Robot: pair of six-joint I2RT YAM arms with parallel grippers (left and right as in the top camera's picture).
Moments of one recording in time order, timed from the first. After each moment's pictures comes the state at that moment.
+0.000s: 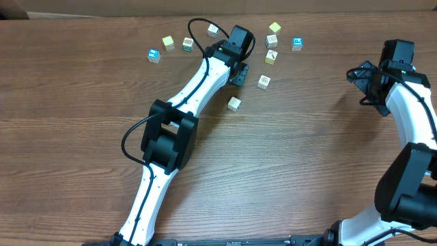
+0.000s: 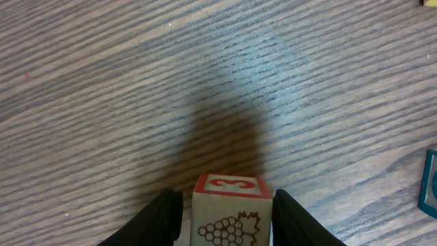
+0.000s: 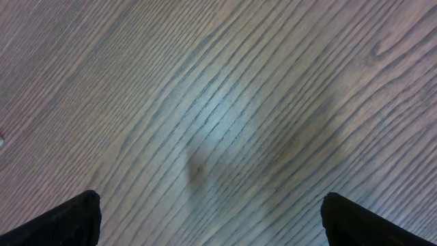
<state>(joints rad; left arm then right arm) -0.50 2.52 2.19 -0.81 -0.13 -0.15 -0.27 1.80 1.36 -0.66 0.14 0.59</state>
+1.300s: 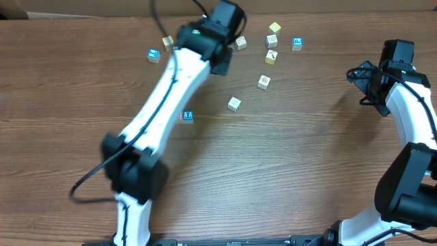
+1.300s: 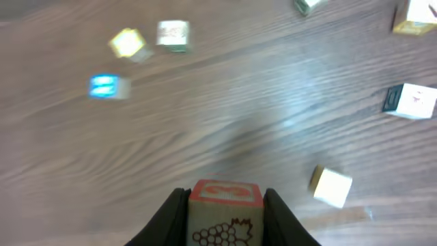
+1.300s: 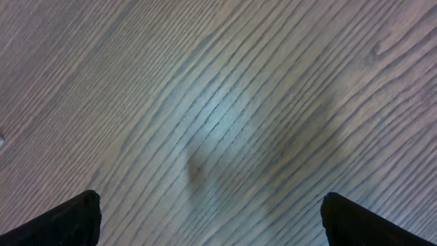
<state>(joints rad) -0.48 2.08 2.18 -1.23 -0.33 -0.21 -0.27 1.80 1.36 -0.66 0.14 0.59</state>
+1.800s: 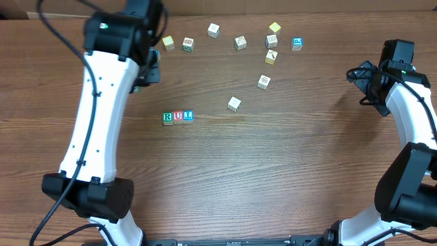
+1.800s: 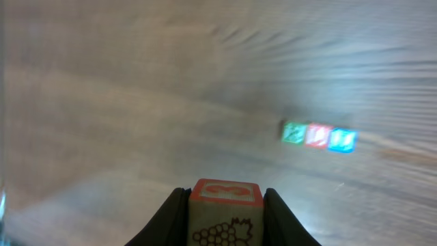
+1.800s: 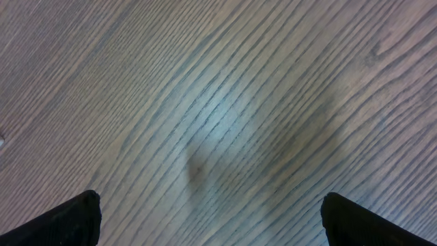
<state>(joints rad) -0.21 1.89 2.18 -1.67 -0.35 -0.36 -0.27 1.80 1.36 -0.66 0.14 0.59</state>
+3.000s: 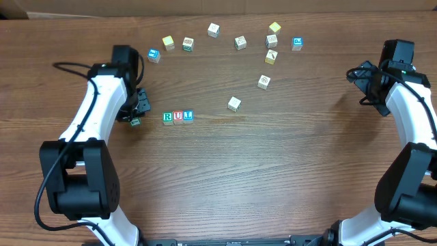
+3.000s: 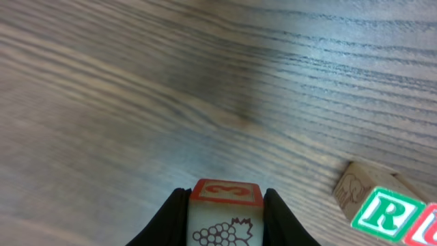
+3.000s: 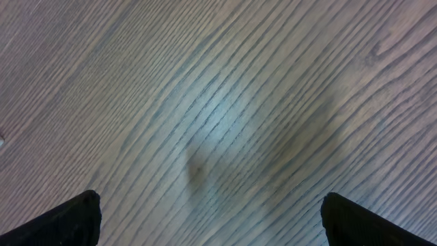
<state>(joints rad) 0.00 1.89 1.41 -0.97 -0.16 -0.35 -0.27 1.80 1.36 -0.66 0.14 0.59</state>
